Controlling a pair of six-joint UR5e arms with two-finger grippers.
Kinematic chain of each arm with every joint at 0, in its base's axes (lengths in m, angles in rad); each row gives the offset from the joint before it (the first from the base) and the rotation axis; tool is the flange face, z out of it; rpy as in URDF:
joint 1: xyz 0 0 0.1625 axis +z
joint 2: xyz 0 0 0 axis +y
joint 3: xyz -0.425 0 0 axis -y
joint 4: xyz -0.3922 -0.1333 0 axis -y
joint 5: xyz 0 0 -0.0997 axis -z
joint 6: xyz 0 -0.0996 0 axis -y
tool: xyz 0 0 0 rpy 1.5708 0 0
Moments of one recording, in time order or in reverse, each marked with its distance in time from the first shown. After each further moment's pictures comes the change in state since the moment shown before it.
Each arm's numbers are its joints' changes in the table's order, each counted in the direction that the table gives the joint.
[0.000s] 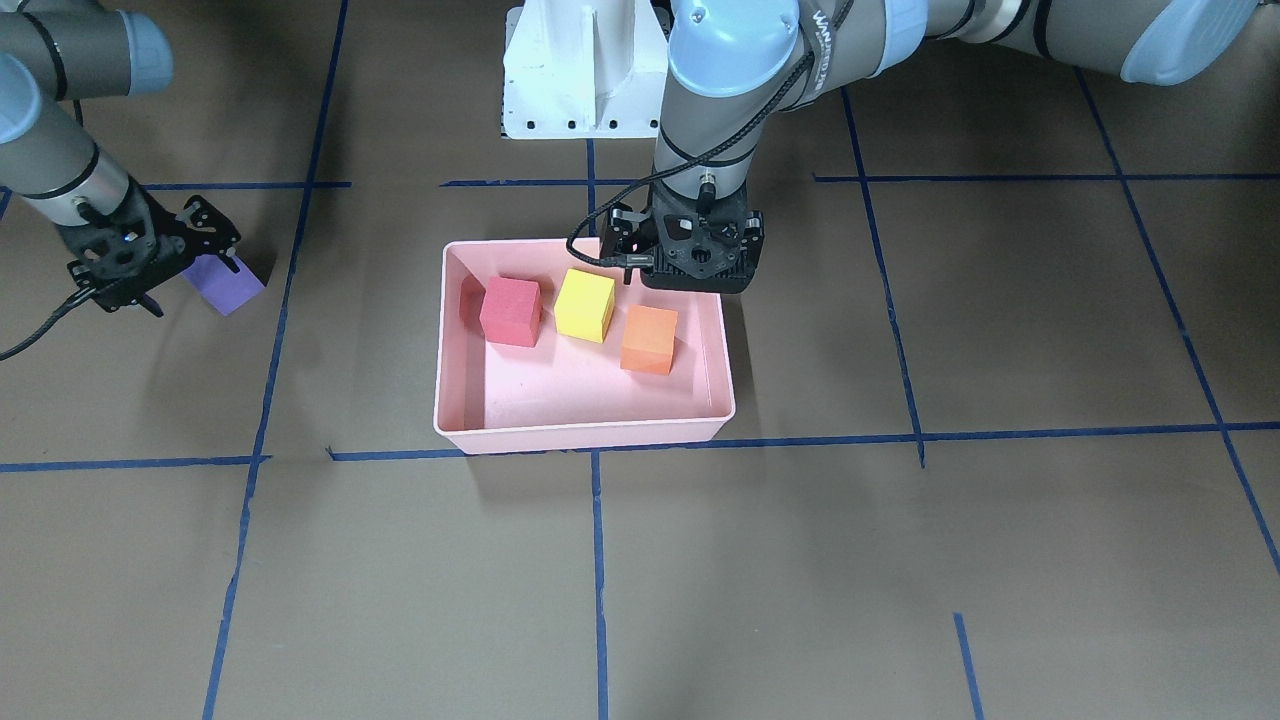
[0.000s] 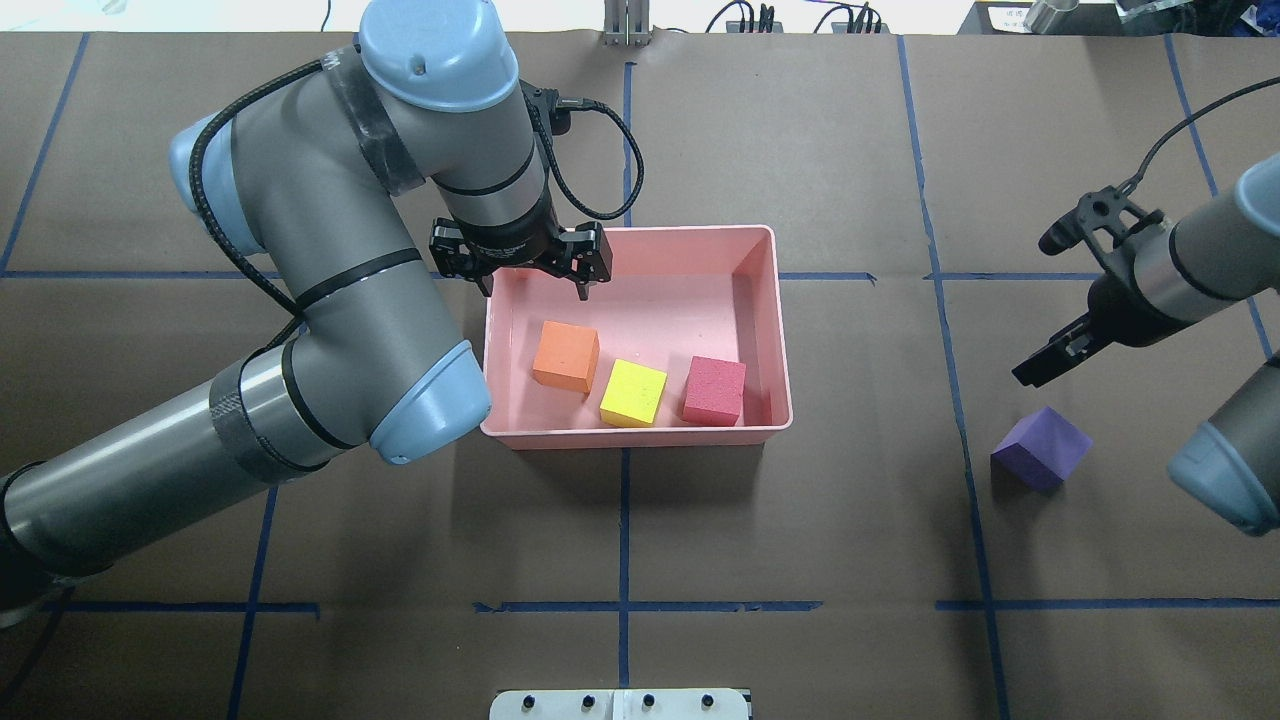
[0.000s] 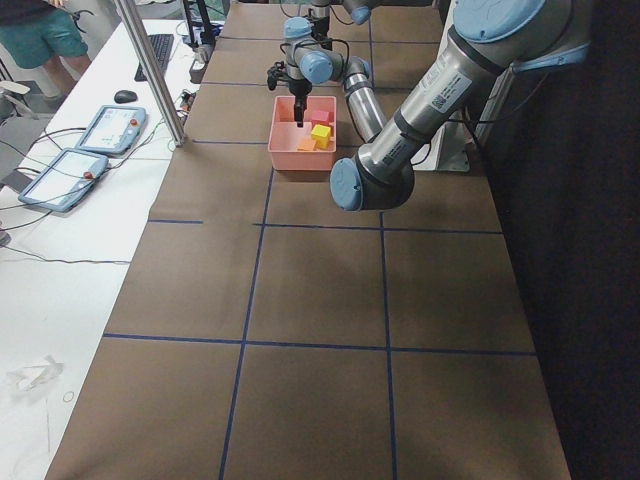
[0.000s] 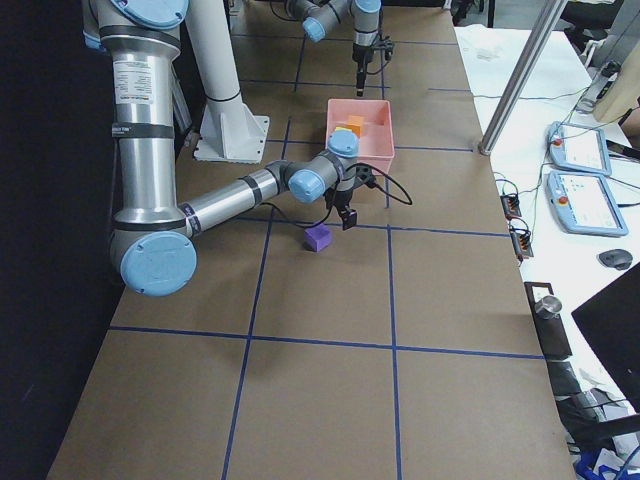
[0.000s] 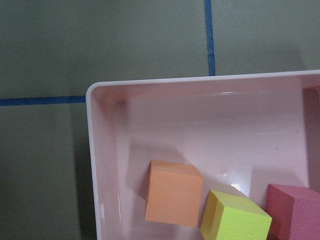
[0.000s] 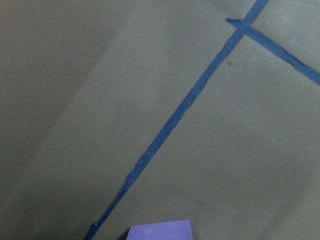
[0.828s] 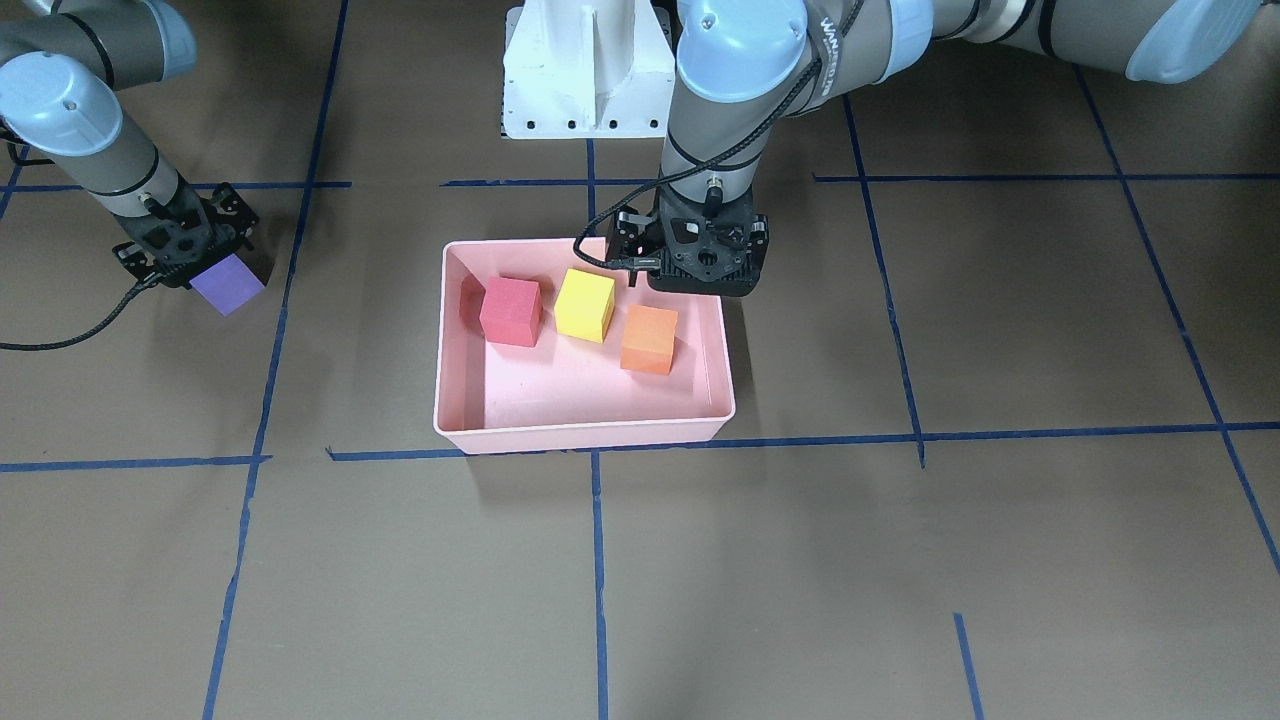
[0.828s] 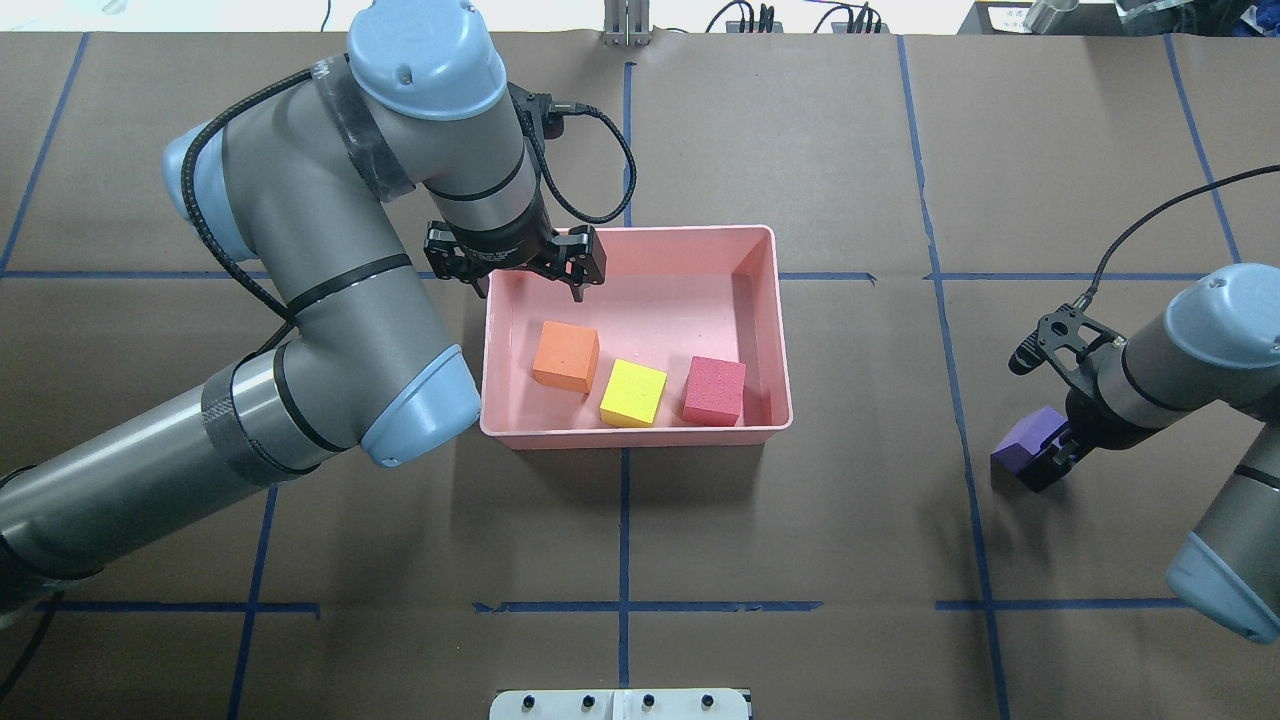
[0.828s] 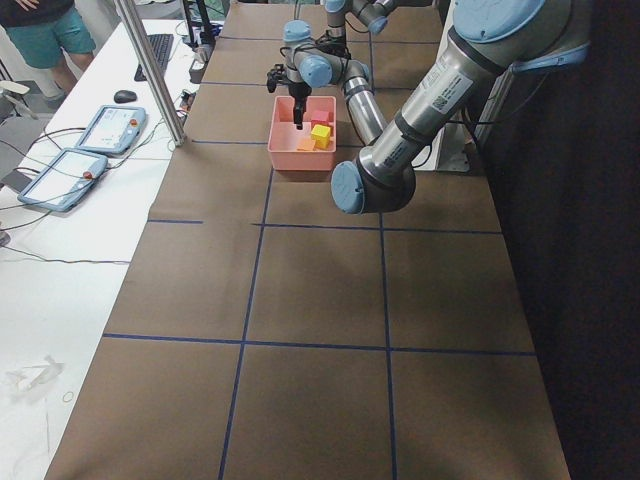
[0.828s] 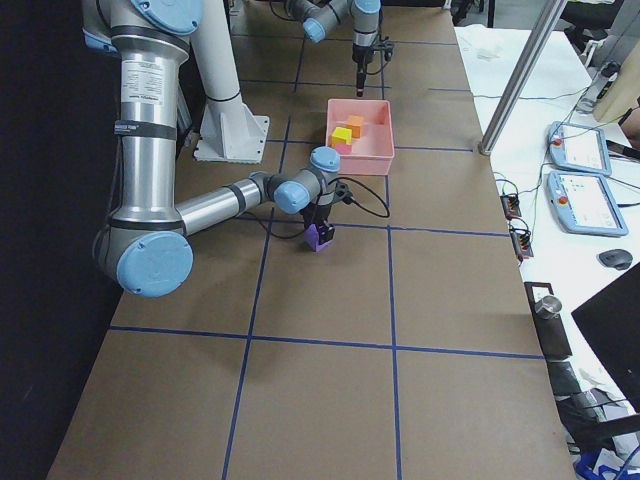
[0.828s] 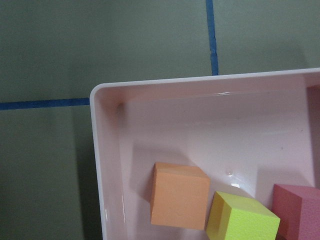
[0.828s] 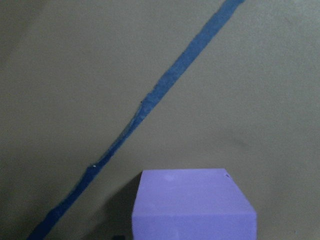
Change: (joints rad) left arm -0.001 -0.015 -0.003 -0.013 0.000 0.000; right arm -0.121 0.054 -0.028 -0.001 -0.056 -0.011
